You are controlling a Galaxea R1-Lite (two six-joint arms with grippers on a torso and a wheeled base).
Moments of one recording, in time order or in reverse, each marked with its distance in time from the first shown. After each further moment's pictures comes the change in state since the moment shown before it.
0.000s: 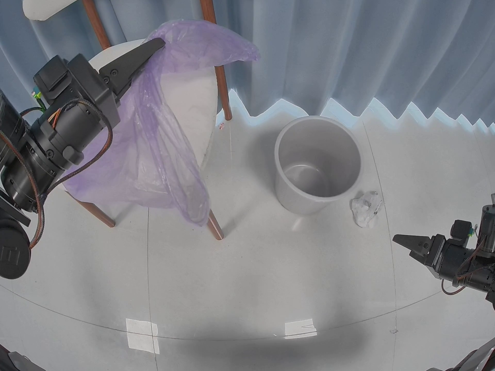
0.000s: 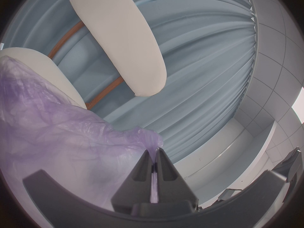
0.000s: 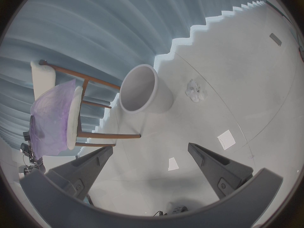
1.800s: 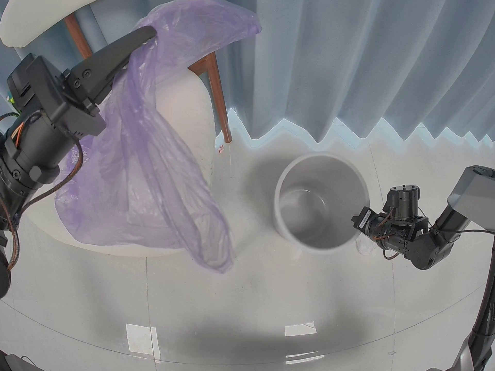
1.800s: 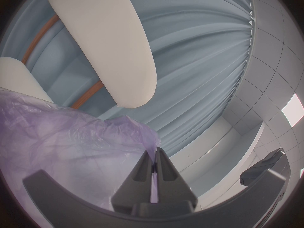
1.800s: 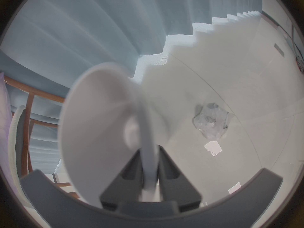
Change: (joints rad) left arm -0.073 -0.118 0.068 0.013 -0.071 0.006; right arm 0.099 0.764 -0.552 -0.159 -0.313 0.048
